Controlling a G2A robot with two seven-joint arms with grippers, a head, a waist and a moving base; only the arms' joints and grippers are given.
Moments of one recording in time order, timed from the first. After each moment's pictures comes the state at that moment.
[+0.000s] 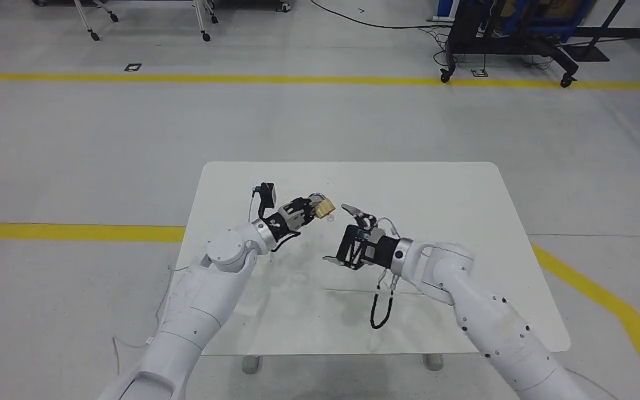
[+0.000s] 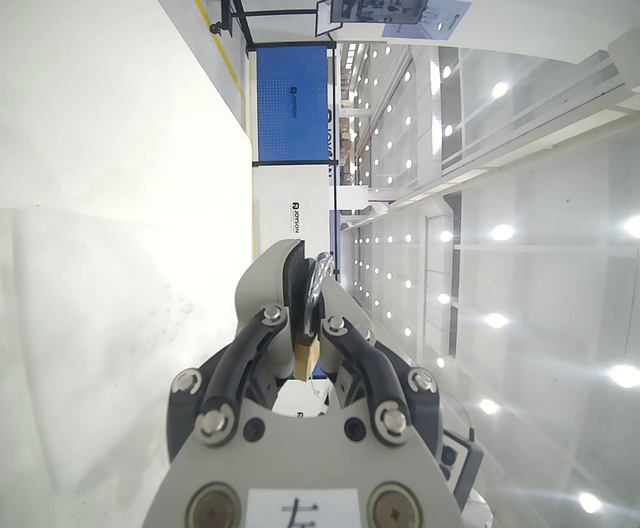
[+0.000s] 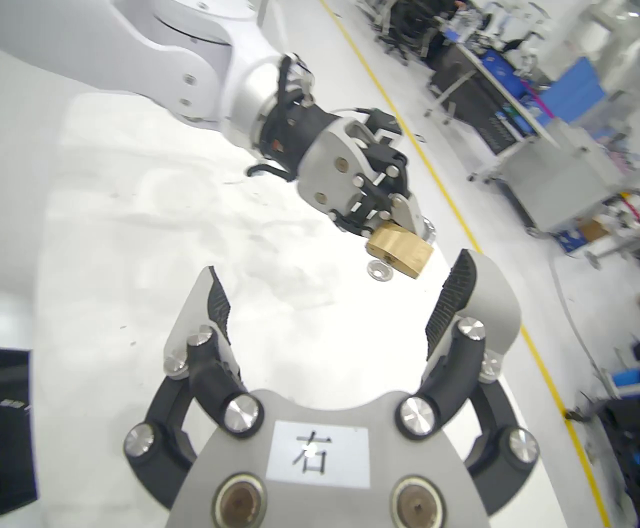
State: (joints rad) left arm 0.98 -1.38 -1.06 -1.01 -0.42 -0.15 -0.66; right arm -1.28 -1.10 1.02 -1.71 -1.59 -0.45 0.08
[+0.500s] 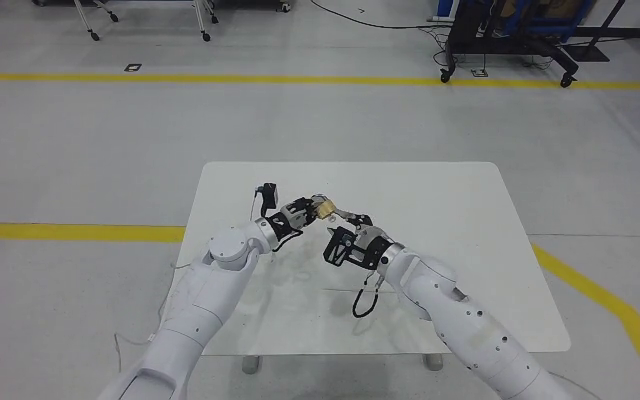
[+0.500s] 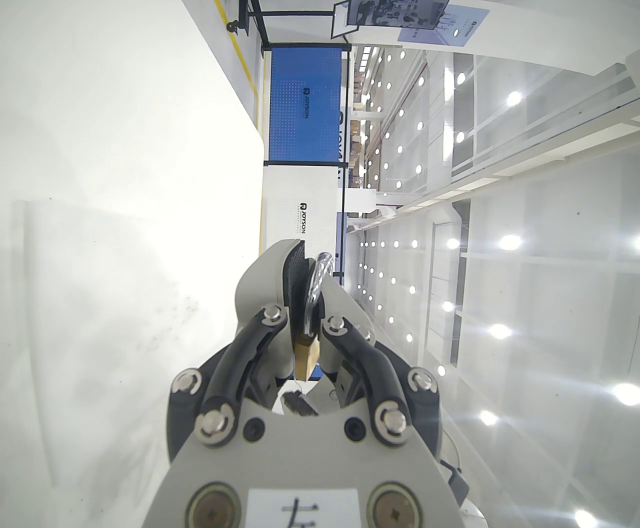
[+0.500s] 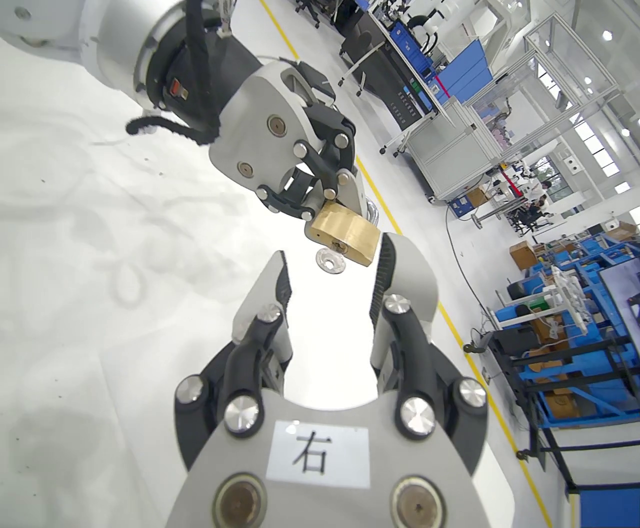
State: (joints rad) left arm 0.96 -1.38 -1.05 -1.00 -0.40 -0.11 -0.67; right arm -1.27 -1.13 0.94 -1.68 -1.78 -0.23 0.14
